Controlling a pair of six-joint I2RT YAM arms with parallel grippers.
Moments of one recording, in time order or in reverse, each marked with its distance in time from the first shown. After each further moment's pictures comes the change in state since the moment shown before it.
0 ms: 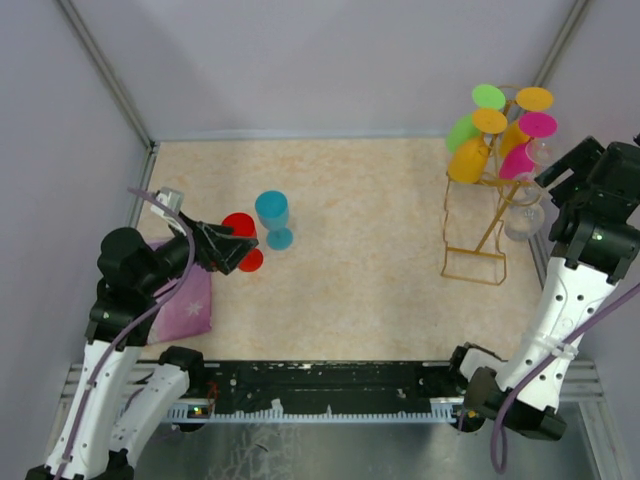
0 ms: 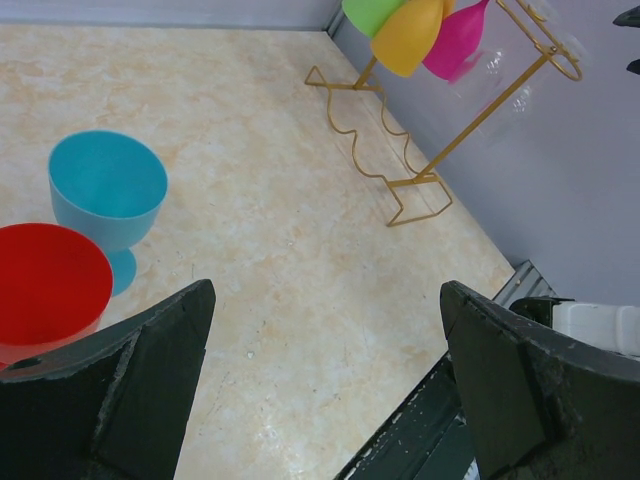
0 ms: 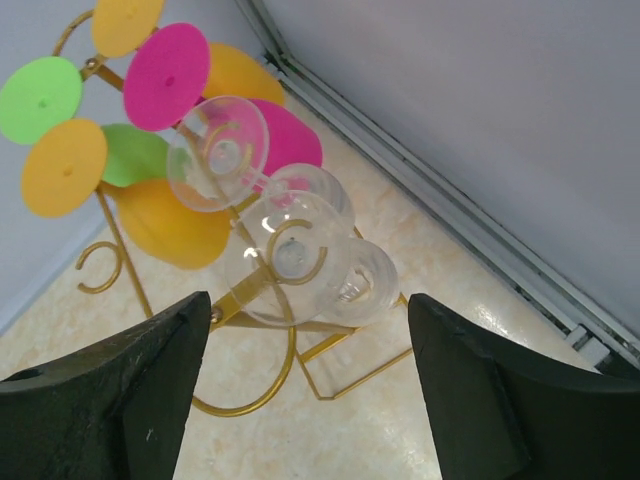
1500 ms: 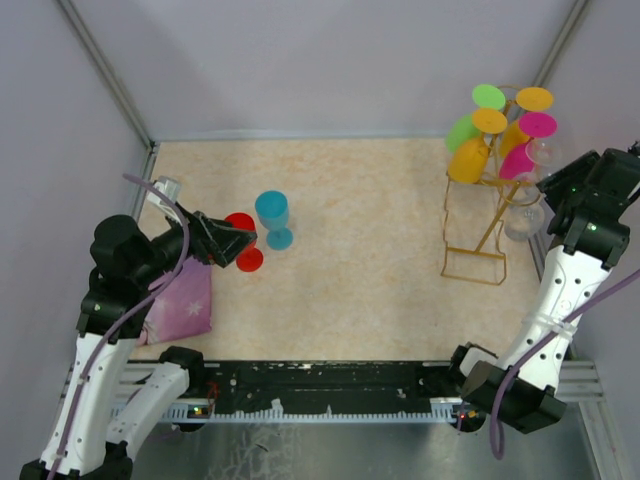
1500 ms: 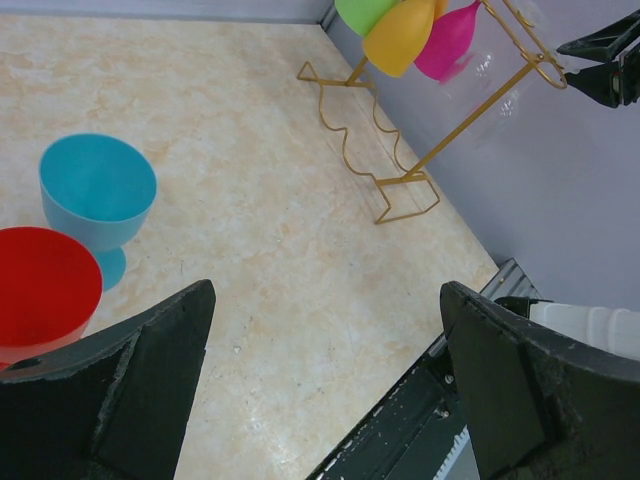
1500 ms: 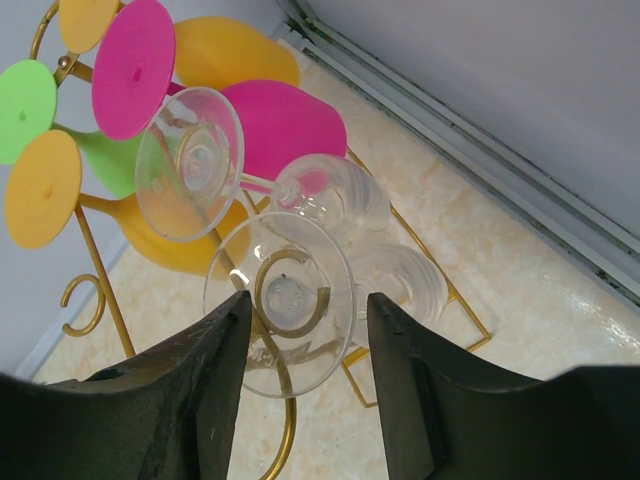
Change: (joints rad) left arm 0.000 0.065 0.119 -0.091 0.013 -0.010; right arm -0.088 0.014 -0.211 0.172 -0.157 0.135
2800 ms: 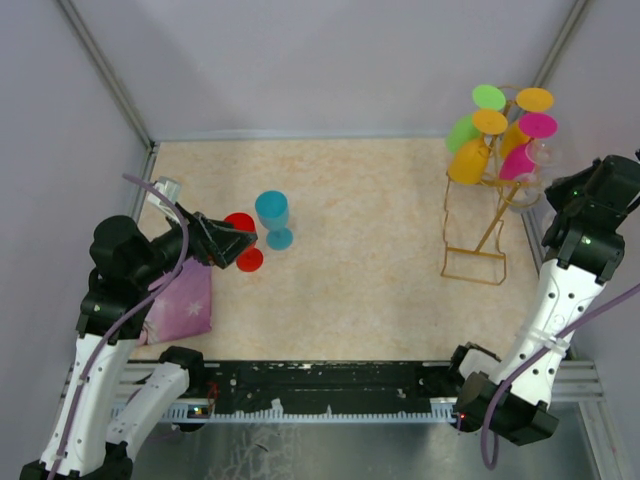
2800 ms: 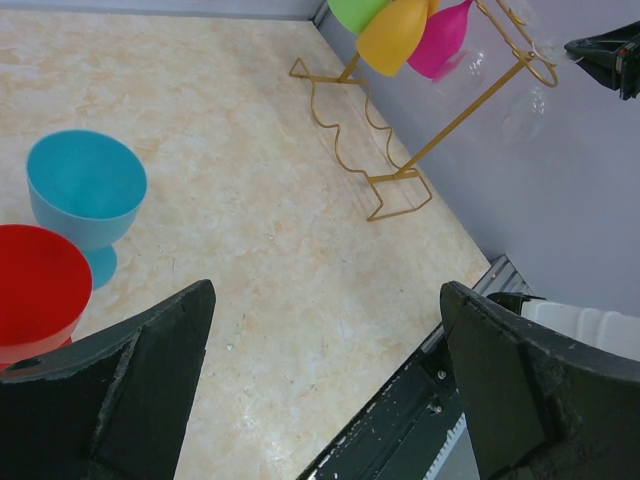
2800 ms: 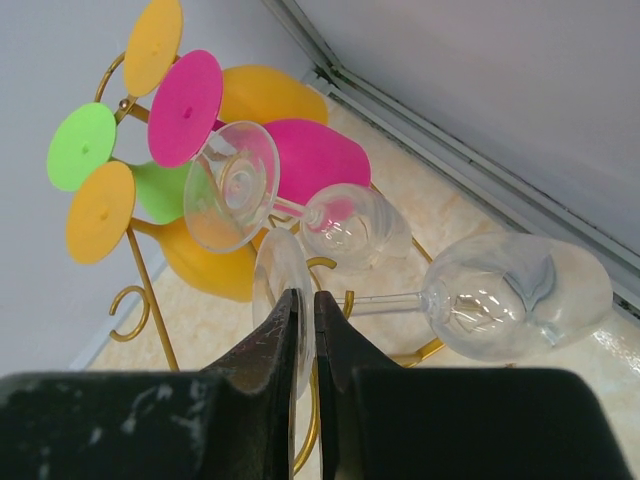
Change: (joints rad) left arm 0.000 -0.002 0.000 -0.002 0.016 -0.010; right arm 0.000 -0.071 -0.047 0.094 0.024 0.031
